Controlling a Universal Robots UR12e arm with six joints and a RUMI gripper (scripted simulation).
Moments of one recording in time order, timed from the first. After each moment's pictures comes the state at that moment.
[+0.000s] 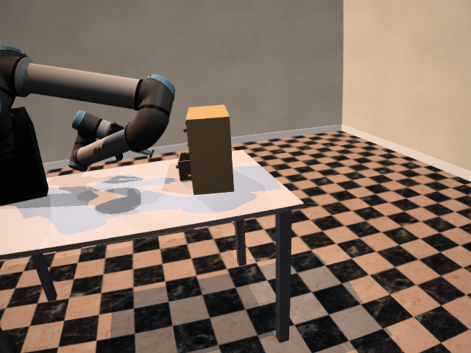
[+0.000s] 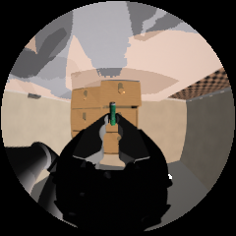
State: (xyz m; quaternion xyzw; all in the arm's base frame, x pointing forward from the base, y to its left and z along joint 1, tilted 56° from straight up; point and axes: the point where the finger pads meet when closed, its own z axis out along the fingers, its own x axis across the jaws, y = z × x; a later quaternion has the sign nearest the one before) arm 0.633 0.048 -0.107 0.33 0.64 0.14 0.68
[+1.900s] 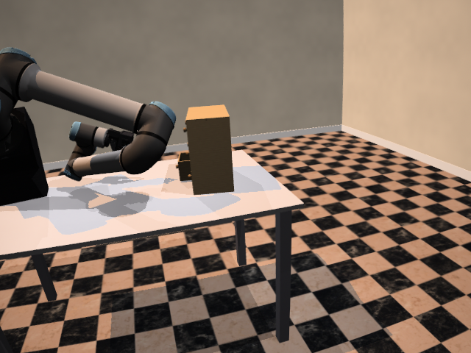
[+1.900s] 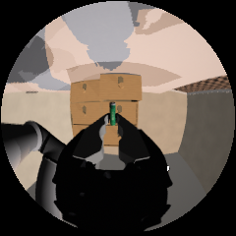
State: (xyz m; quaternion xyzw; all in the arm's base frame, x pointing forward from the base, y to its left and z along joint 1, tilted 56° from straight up) arm 0.632 0.047 -0.108 0.27 0.62 0.19 0.71
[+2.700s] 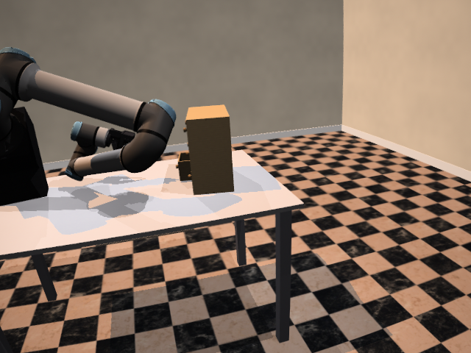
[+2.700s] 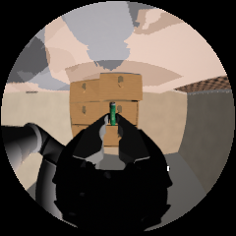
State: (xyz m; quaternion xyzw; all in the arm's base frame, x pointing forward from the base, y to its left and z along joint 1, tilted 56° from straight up) arm 0.638 0.048 -0.107 0.27 0.62 0.19 0.71
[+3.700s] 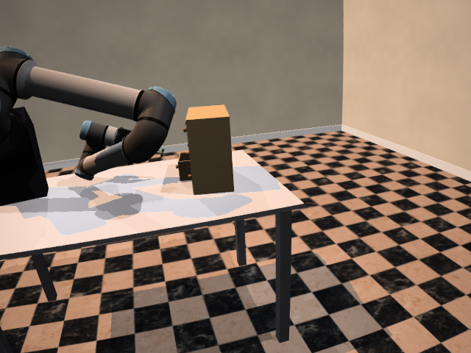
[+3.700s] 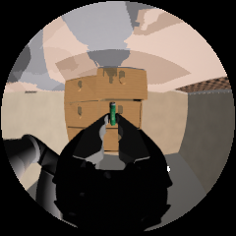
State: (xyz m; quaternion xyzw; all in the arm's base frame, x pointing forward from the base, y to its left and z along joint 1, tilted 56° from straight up) arm 0.679 0.054 -0.094 0.27 0.62 0.19 0.71
